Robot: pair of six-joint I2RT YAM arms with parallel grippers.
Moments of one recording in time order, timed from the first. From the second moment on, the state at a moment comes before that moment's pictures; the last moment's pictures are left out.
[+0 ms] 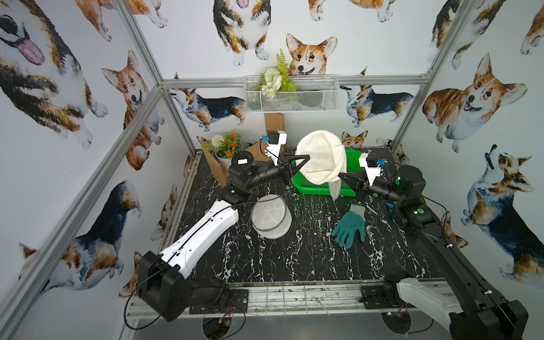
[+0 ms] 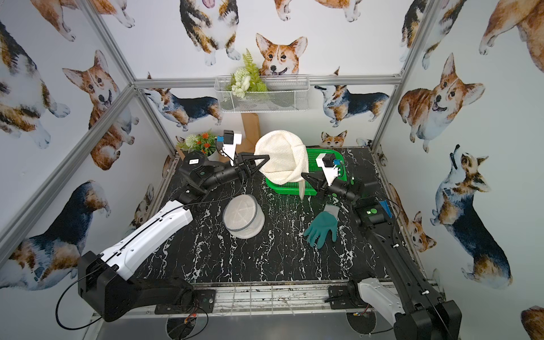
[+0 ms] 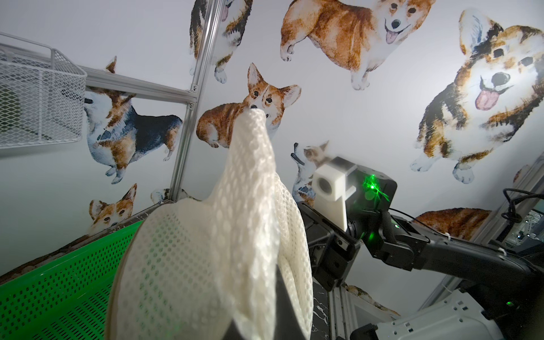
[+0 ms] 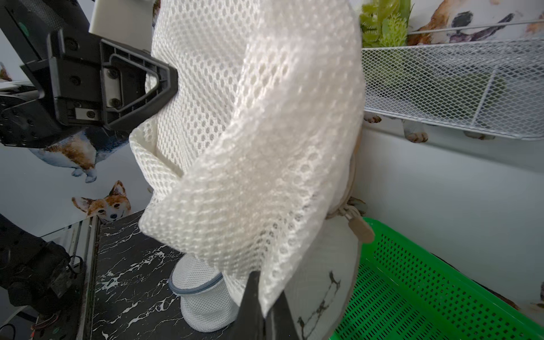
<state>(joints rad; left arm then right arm) -0.51 1.33 1.18 0.37 0.69 -0.49 0.17 0.97 0.88 0.01 -0.76 -0.02</state>
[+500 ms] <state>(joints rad) -0.62 1.43 1.28 0.64 0.52 -0.87 0.51 1.06 0.74 0.36 -0.30 0.13</state>
